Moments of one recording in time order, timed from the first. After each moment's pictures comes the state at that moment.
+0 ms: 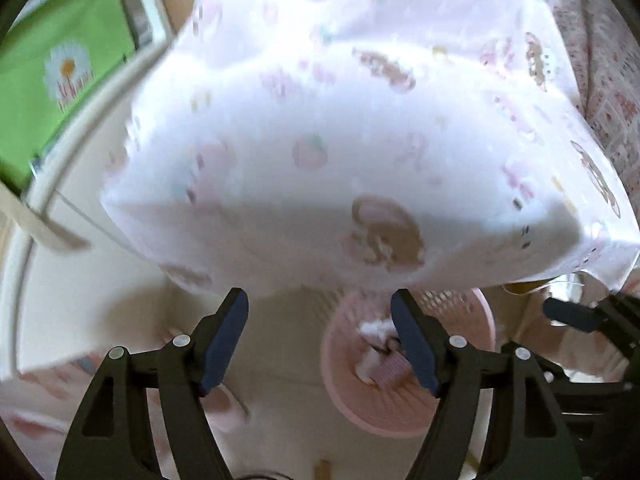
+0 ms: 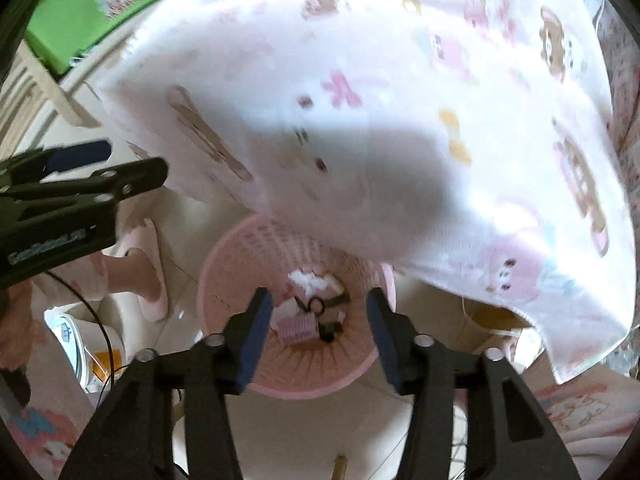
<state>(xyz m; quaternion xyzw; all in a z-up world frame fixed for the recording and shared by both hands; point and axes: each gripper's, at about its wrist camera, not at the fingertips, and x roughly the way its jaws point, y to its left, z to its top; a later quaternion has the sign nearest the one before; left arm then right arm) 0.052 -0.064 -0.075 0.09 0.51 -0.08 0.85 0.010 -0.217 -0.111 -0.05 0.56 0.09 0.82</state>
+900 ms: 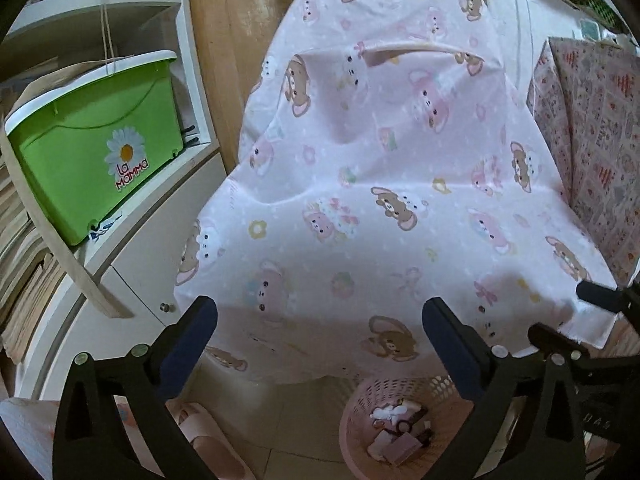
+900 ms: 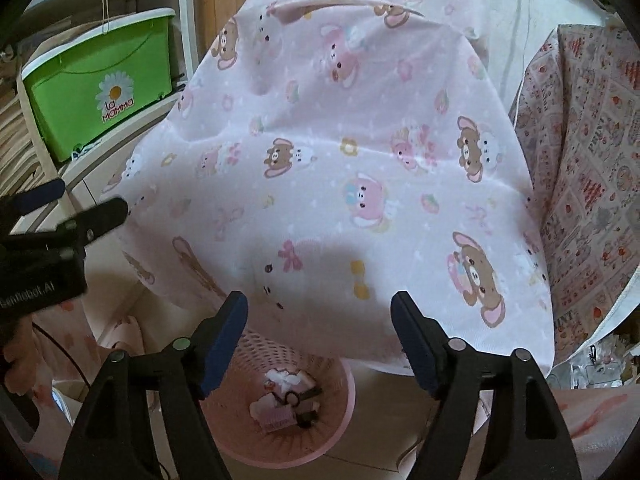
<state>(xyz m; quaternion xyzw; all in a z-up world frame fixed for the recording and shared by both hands) 0.024 -0.050 -0.001 0.07 0.34 -0.05 0.94 -0.007 -0.236 -0.030 -0.04 0.39 0.02 0.92</state>
